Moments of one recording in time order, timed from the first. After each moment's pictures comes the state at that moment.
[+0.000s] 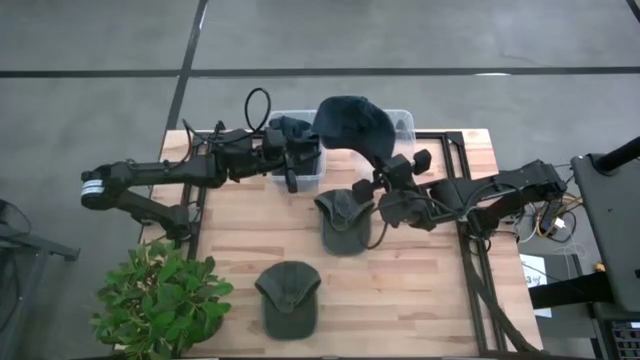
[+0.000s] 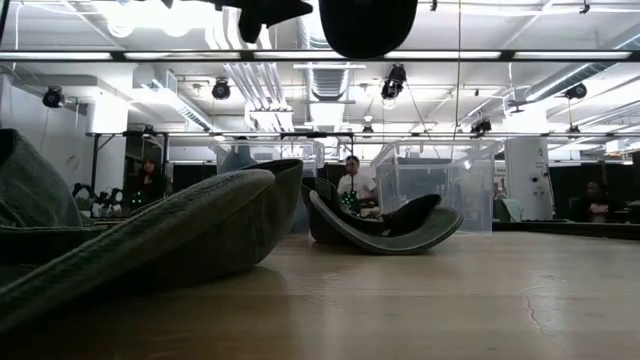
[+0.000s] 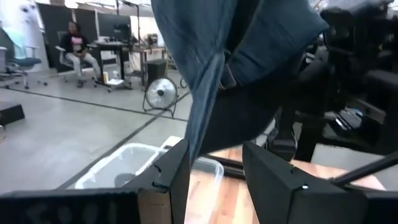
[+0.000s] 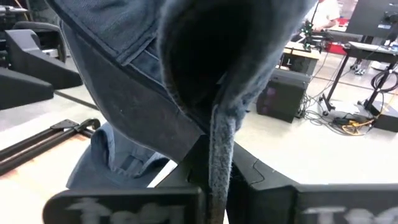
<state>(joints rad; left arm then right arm) 0.21 1.22 1.01 0.29 -0.07 -0.06 0.24 1.43 1.39 -0.60 1.33 0.56</state>
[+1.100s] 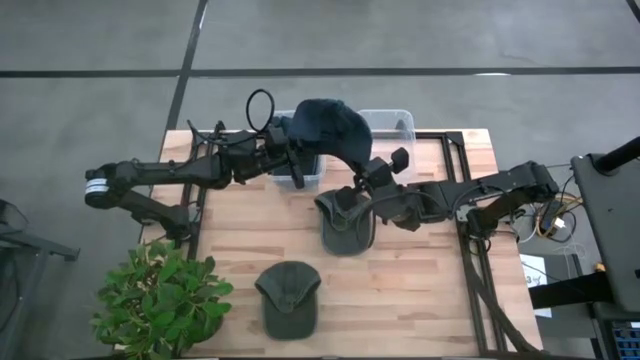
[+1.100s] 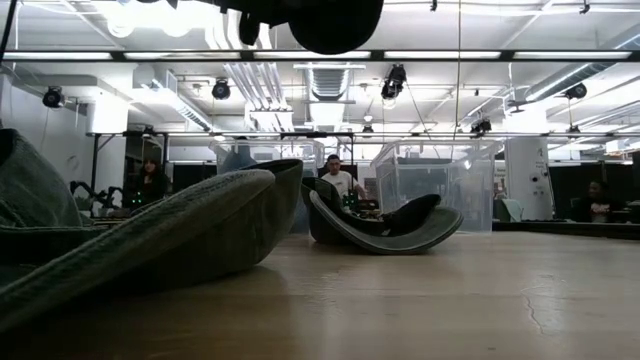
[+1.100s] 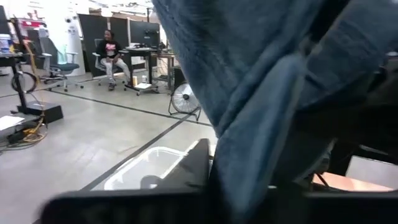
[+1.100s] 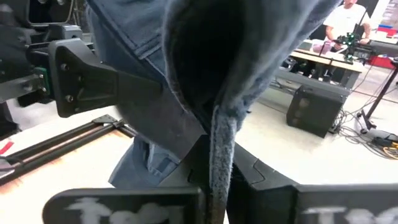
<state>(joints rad) 0.21 1.26 1.02 0.33 -0.20 -0.04 0.24 1.50 1.40 -0.28 1.17 0.28</state>
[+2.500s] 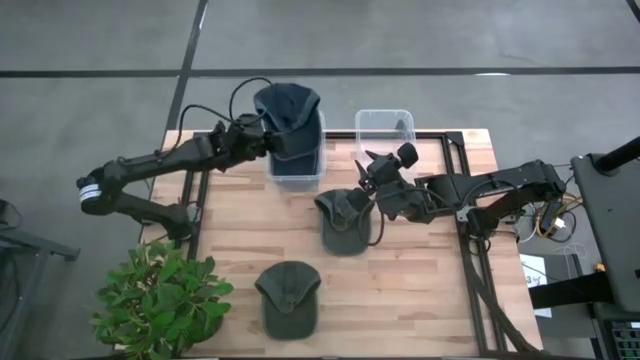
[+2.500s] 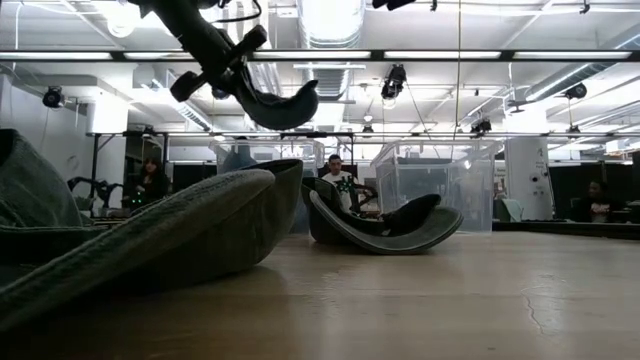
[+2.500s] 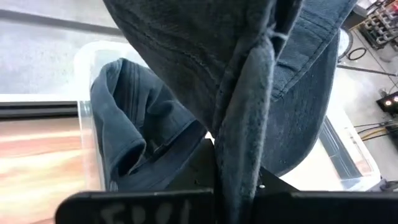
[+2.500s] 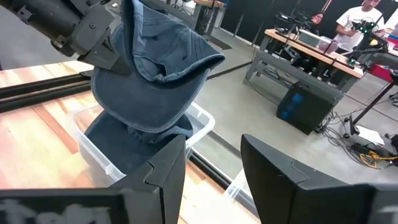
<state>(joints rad) 0.41 1.20 1.06 -0.40 -0.39 -0.85 0.20 1.44 1.40 -0.56 1.10 0.29</state>
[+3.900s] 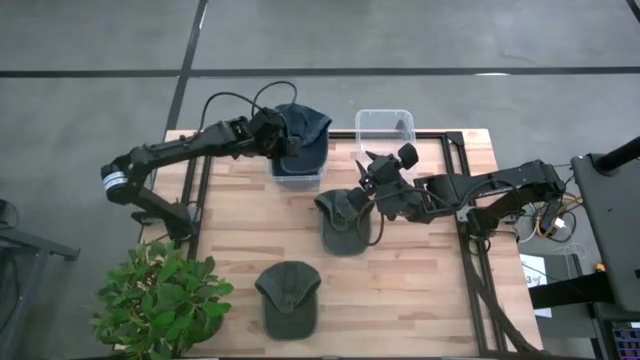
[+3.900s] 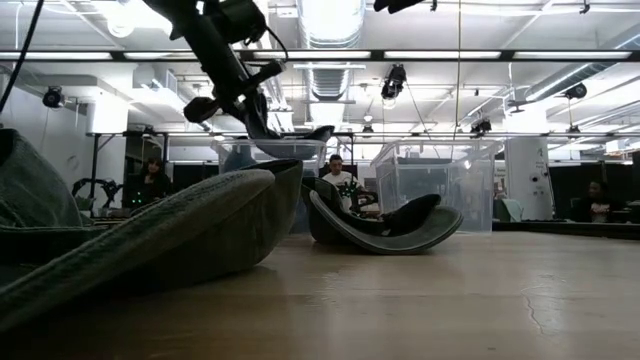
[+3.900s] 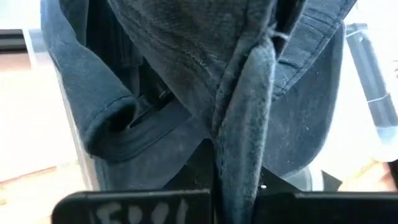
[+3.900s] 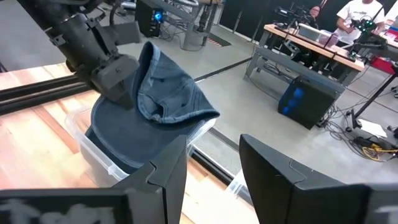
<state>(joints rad) 0.50 1.42 1.21 -0.61 -0.12 -0.85 0.20 1.44 1.39 -0.57 1.10 0.34</state>
